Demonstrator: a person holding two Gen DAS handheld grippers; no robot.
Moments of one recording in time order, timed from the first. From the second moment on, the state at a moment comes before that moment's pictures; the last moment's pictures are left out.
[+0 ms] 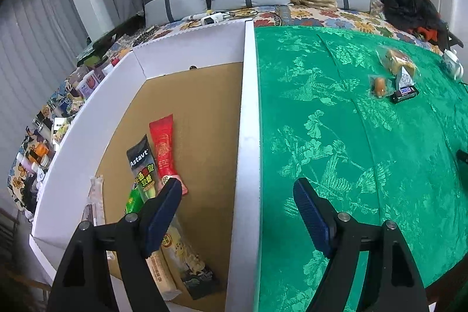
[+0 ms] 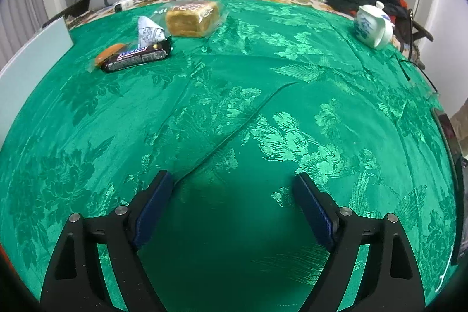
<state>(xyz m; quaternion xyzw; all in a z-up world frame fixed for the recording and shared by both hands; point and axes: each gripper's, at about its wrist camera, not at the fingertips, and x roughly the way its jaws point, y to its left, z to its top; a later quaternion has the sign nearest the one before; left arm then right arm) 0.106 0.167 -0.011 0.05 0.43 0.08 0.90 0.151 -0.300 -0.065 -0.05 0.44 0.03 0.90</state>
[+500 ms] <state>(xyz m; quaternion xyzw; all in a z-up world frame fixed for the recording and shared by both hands) 0.052 0.105 0.044 0.11 0.25 0.13 0.95 0.152 -0.300 -0.065 -0.04 0.44 0.03 0.90</state>
